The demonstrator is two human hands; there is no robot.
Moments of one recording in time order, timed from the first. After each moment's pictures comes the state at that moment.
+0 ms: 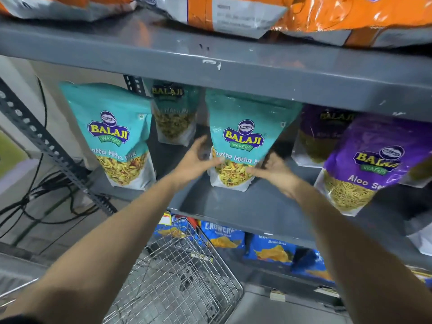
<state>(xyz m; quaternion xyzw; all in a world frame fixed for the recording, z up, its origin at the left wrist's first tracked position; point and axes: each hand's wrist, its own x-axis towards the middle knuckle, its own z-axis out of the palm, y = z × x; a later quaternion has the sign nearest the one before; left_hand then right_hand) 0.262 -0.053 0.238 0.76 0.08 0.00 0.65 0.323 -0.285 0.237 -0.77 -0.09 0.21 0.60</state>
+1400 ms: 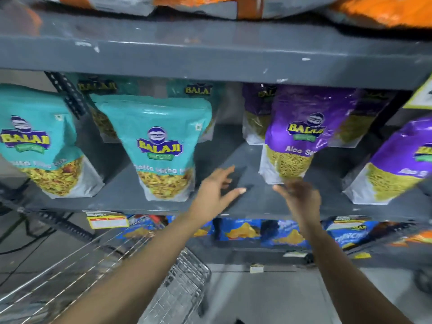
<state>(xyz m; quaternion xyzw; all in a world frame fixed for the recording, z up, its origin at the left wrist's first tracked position) 0.223 -0.224 0.192 0.85 -0.09 0.04 0.51 0.237 -0.450 0.181 -0.86 0.11 -0.12 0.48</state>
